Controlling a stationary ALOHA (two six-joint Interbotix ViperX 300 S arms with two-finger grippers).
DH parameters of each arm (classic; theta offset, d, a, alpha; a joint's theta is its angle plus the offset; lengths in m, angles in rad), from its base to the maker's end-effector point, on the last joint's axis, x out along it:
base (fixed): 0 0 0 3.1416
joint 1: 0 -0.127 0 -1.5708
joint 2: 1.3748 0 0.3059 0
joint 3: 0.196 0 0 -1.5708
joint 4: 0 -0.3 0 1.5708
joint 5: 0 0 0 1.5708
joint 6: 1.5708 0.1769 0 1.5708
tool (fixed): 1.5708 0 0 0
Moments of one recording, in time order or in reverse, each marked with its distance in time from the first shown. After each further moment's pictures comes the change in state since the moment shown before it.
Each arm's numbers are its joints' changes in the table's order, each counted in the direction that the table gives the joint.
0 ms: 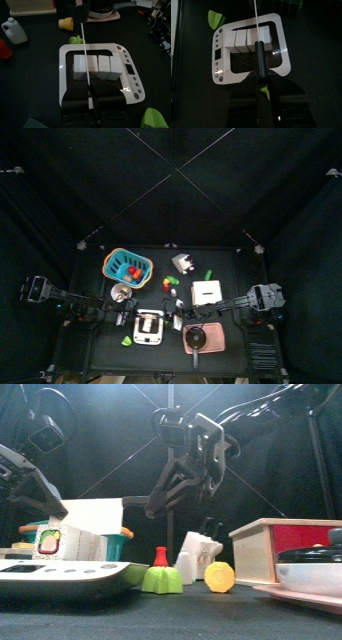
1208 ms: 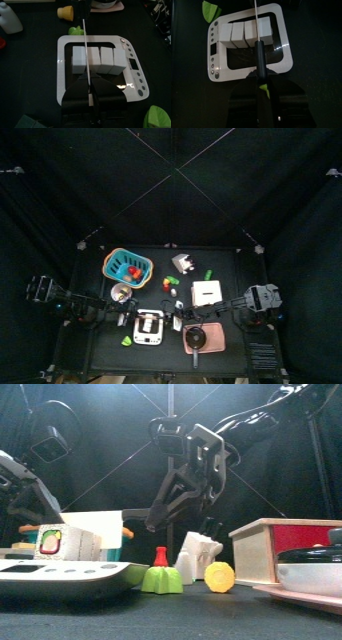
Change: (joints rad) left arm 0.003 -0.129 0.017 0.035 0.003 0.006; right arm -0.005 -0.041 0.000 -0.008 0.002 0.002
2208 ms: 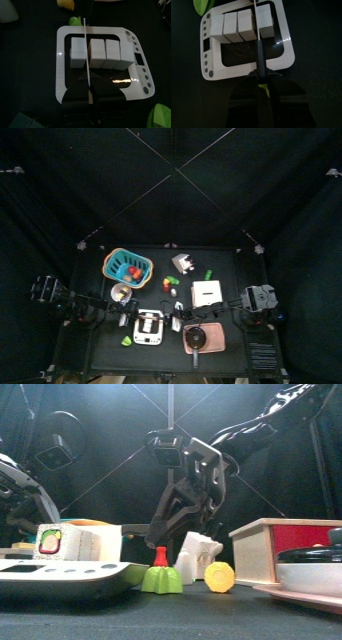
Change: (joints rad) left arm -0.003 -0.032 0.012 0.012 -0.006 -0.002; right arm -0.002 -0.046 0.006 -0.028 -0.006 0.000
